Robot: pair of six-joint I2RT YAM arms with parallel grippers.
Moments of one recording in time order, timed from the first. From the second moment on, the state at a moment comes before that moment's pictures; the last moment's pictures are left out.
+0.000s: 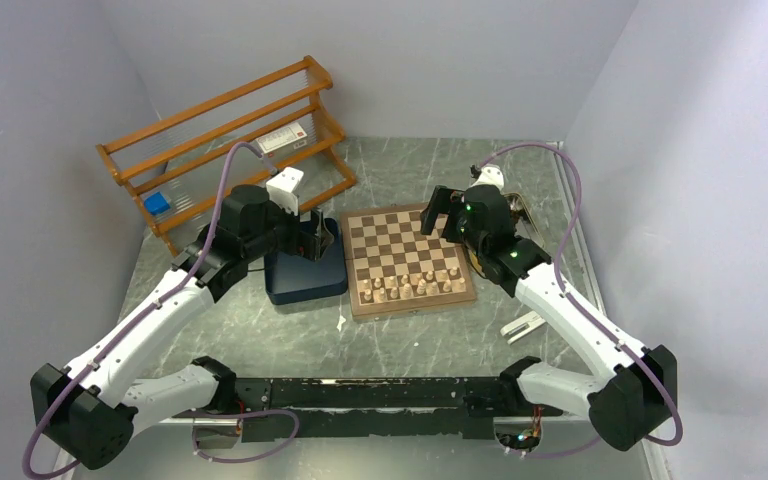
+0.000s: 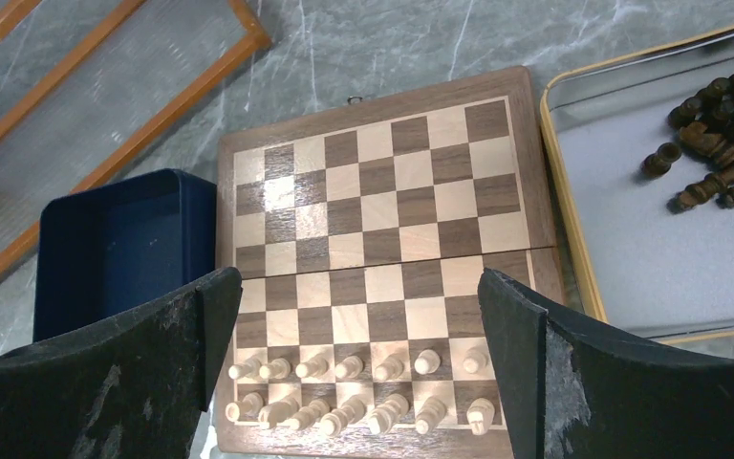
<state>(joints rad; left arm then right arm) -0.54 1.04 0.93 -0.35 0.09 -0.18 0.51 1.12 0.91 -0.27 0.23 0.48</state>
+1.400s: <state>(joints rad) -0.54 0.98 0.92 -0.35 0.05 -0.17 0.15 1.76 1.13 -0.27 0.35 0.30</state>
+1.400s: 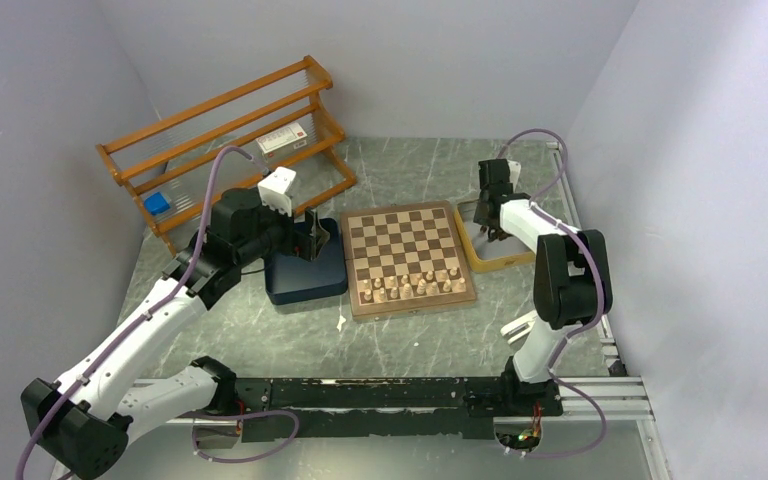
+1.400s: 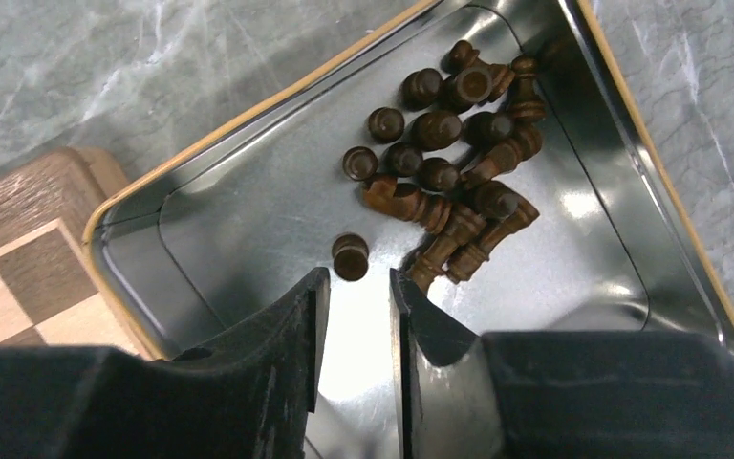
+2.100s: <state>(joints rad) -0.54 0.98 0.92 -0.35 0.05 -0.17 0.10 1.84 1.13 -0.20 0.26 0.29</state>
